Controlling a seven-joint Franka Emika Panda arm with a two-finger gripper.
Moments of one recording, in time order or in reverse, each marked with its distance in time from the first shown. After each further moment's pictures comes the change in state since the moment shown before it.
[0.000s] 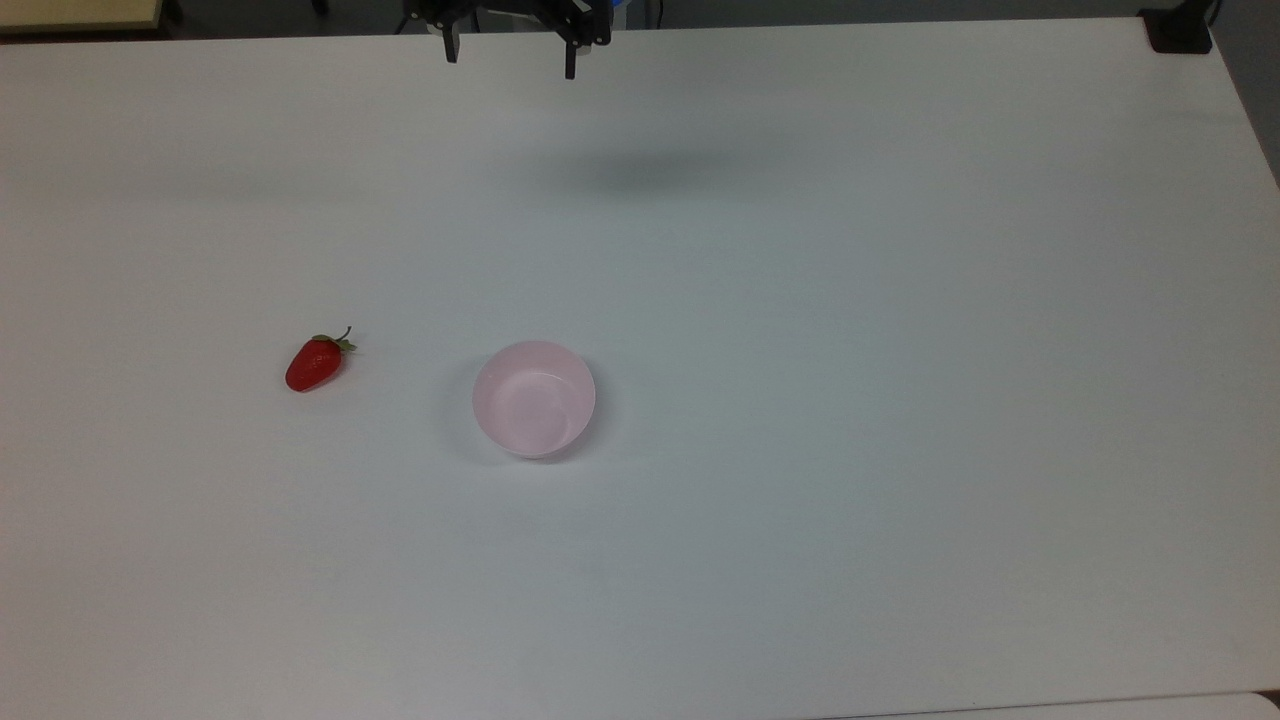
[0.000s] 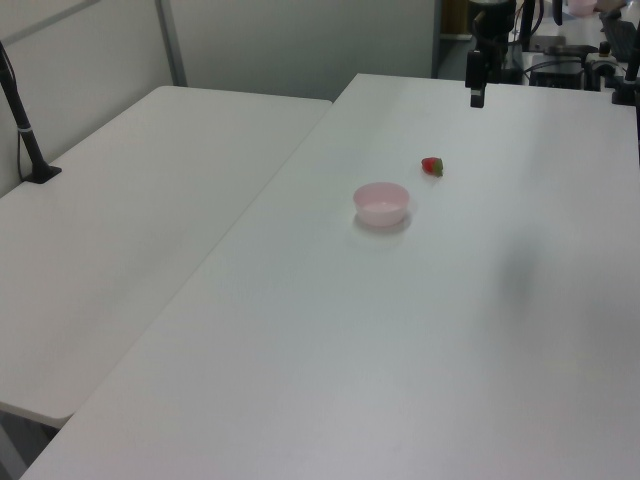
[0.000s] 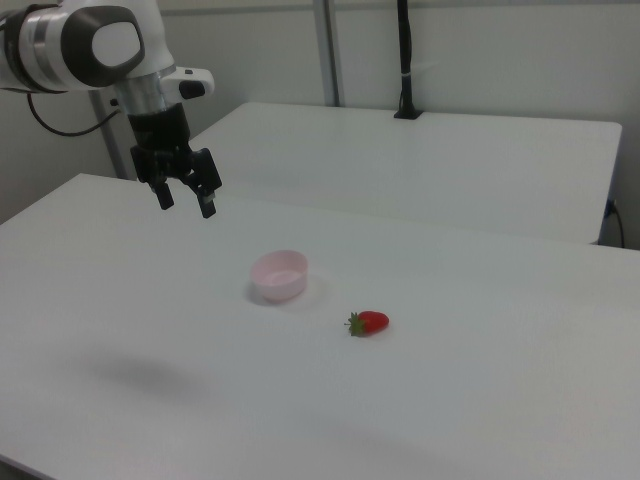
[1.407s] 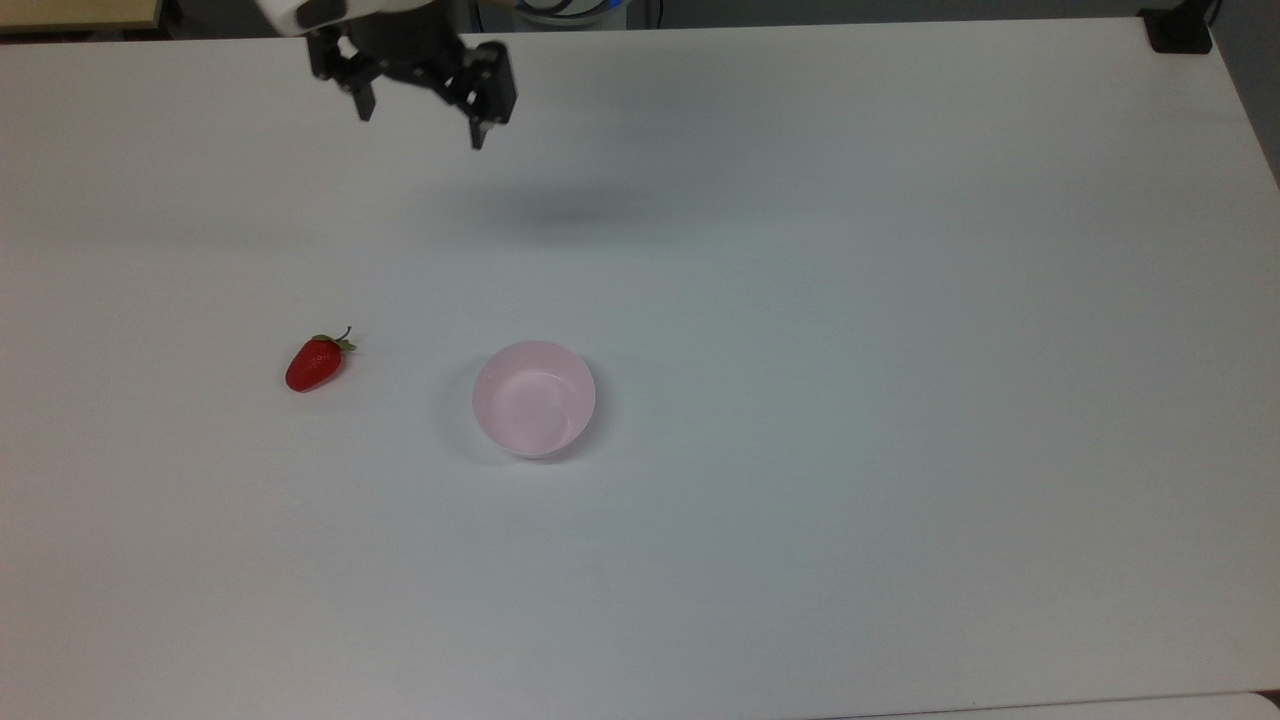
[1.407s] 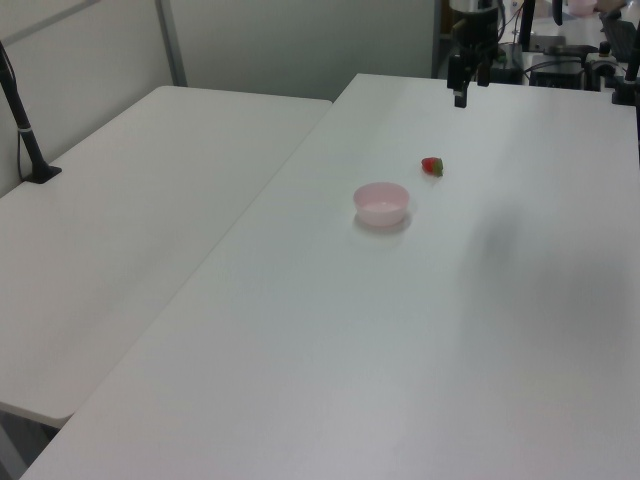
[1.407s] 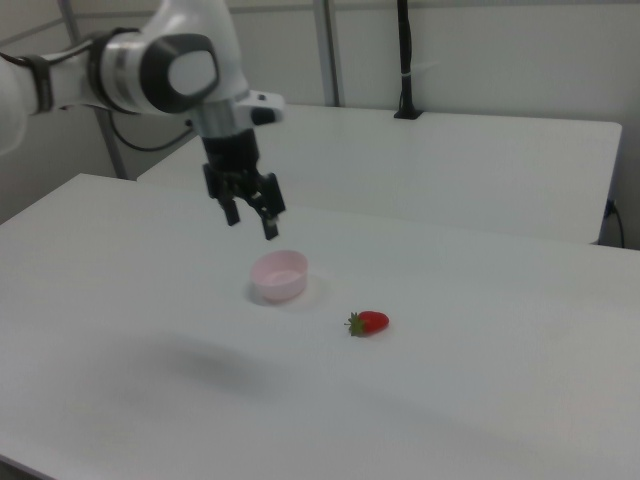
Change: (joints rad) arm -0.131 0.146 -0.016 0.072 0.006 0.073 0.013
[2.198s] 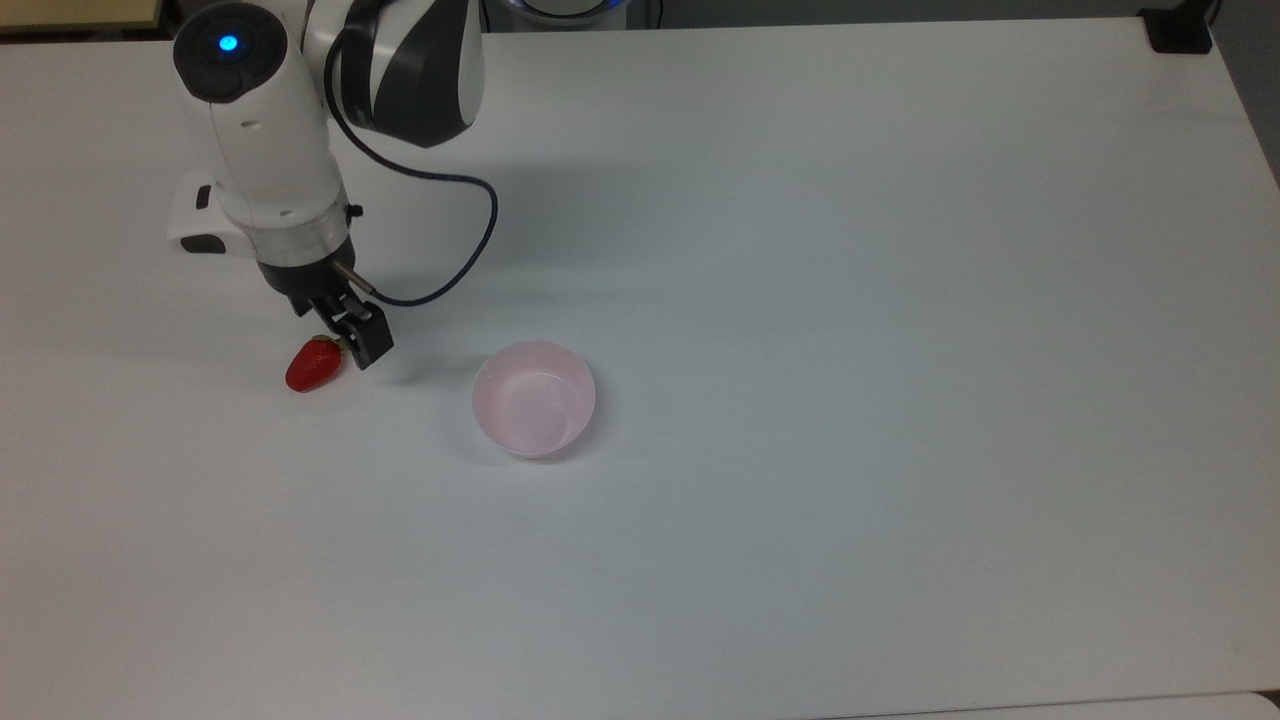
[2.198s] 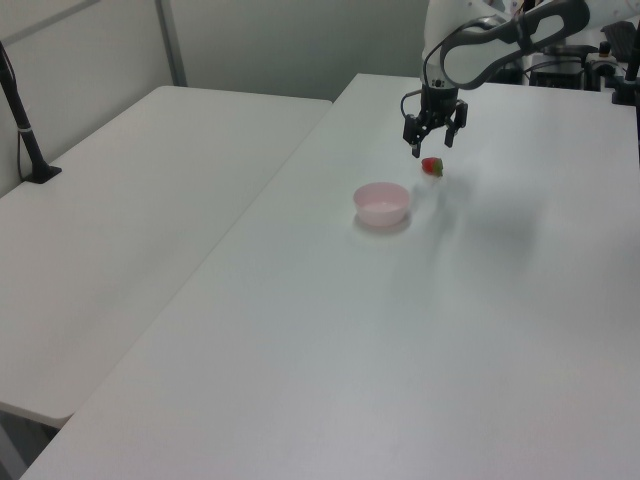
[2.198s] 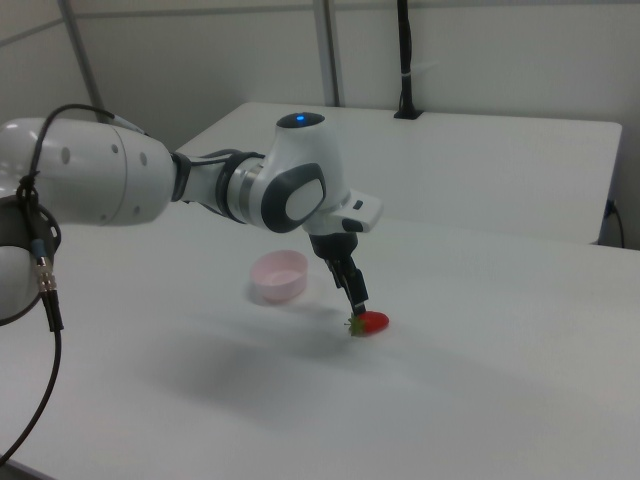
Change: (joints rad) arm -0.125 0.362 -0.016 0.025 0.017 0.471 0.350
